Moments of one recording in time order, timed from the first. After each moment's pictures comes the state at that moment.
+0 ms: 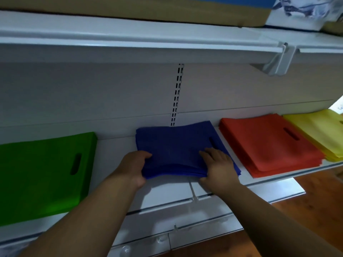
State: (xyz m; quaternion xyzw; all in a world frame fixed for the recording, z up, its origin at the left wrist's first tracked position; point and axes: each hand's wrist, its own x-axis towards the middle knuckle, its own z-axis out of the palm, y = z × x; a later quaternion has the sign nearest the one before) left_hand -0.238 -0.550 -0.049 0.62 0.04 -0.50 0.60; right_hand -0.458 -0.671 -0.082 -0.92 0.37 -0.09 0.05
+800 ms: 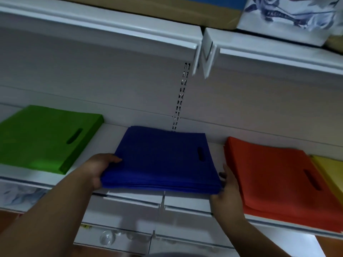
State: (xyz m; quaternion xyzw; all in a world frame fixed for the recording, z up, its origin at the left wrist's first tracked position) left_hand -0.254 -0.515 -0.075 0.68 0.09 -0.41 0.60; right_hand -0.529 -0.734 -0.102 -0.76 0.43 -0.24 0.42
